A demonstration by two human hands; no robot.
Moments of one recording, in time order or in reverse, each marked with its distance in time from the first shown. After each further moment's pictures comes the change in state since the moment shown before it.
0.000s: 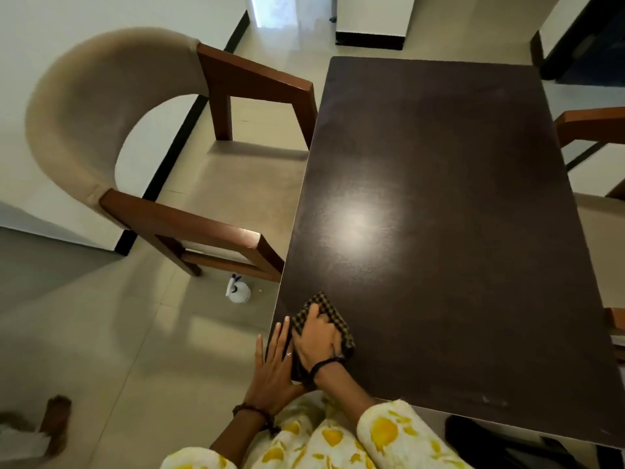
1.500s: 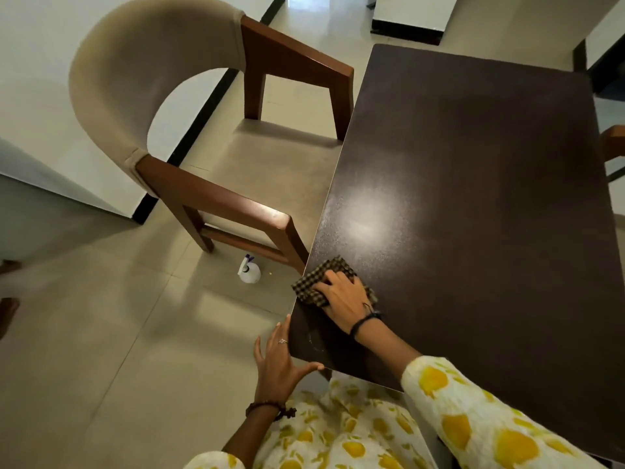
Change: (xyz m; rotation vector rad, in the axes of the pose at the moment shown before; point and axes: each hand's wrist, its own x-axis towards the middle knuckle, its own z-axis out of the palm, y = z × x) left_hand -0.022 -0.003 0.006 -0.405 0.280 -0.367; right_hand 0.036 0.007 -0.023 -0.366 0.082 -0.605
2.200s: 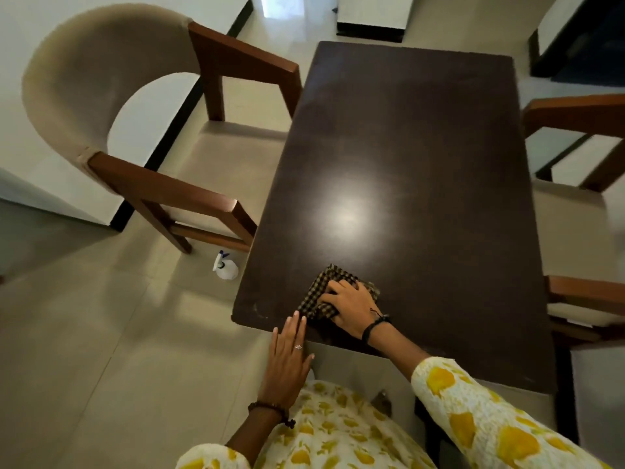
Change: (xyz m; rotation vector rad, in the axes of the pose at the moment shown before) left_hand -0.071 0.066 0.083 0.329 -0.001 0.411; right_hand -0.125 0.093 0.014 0.006 -0.043 -0.047
